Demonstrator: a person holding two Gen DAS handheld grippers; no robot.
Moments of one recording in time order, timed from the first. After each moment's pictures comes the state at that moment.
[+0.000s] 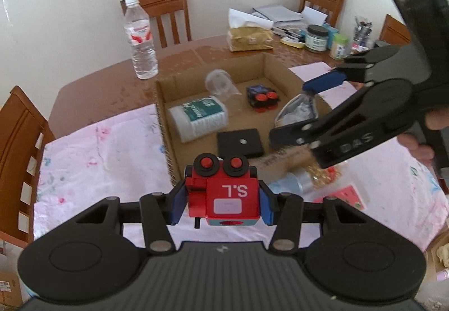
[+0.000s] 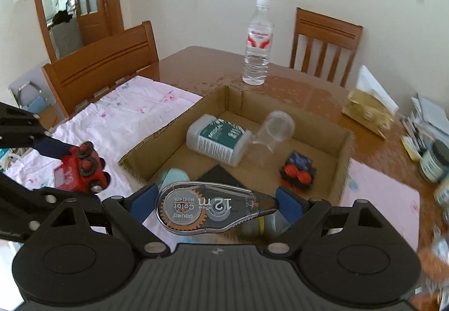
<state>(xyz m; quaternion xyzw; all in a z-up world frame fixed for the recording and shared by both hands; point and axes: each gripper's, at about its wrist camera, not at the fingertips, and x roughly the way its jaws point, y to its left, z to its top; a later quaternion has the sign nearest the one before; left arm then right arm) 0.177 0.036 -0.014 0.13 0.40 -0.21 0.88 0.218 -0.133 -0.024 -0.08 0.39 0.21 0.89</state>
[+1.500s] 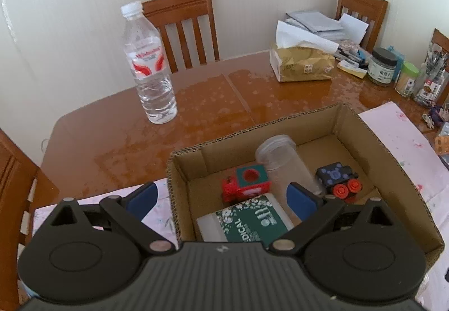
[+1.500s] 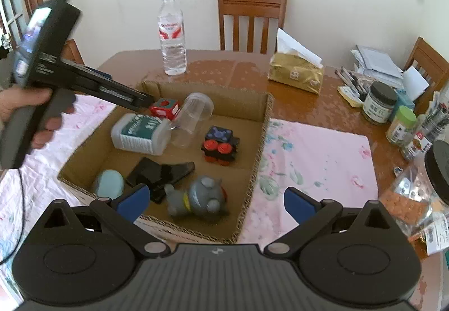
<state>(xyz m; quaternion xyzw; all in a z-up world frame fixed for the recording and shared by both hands) 0.353 -0.013 -0.038 0.13 0.39 -0.16 0.90 0.209 -0.203 -0.024 0.00 0.42 0.07 0.90</state>
